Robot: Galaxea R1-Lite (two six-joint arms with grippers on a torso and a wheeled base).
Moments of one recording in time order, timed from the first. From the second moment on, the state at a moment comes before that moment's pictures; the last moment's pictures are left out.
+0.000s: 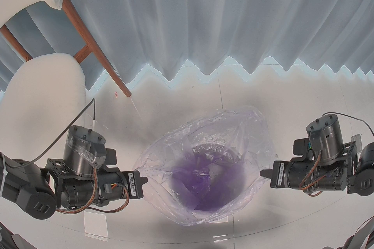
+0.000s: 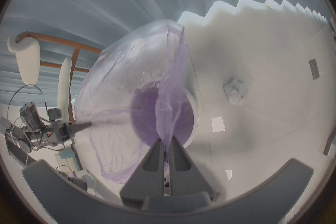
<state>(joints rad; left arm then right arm) -0.61 1.62 -0.54 -0.42 -0.02 -0.57 0.65 1.57 -0.62 -0.21 -0.05 0.62</state>
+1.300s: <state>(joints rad) -0.56 1.85 -0.76 -0.42 0.03 -0.65 0.37 2.00 -1.12 -0.25 -0.02 0.43</state>
